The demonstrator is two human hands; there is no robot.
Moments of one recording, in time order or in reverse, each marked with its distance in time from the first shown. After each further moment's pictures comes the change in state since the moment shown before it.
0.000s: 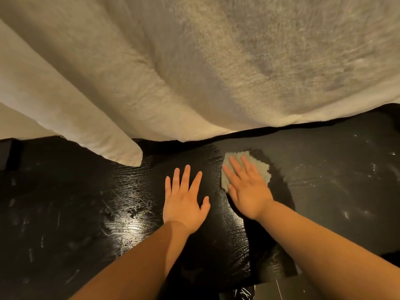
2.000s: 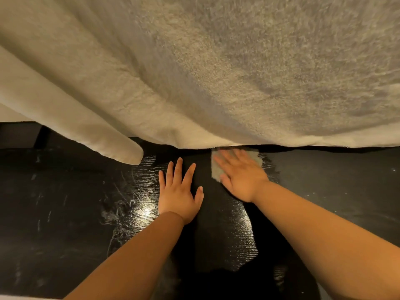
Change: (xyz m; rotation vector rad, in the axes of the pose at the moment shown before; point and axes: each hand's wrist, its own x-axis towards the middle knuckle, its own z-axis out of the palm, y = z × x) left_hand 0.040 0.015 -0.003 -0.033 0.094 -0.258; right_hand 0.097 0.039 -0.034 0.001 -0.116 -0.337
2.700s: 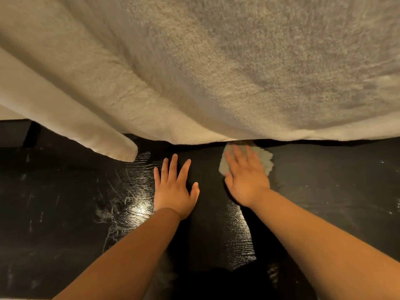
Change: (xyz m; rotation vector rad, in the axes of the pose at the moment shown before) left_hand 0.000 -0.001 0.000 0.017 -0.014 -0.002; right_hand -0.029 -0.012 0.011 0.011 0.074 0.299
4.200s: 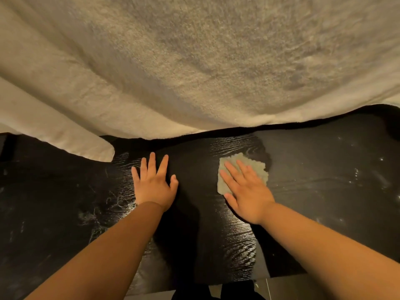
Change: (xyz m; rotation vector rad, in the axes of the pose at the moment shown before) left_hand -0.005 0.012 -0.006 0.107 0.019 -0.052; right_hand -0.100 0.055 0.022 -0.028 -0.036 -0.134
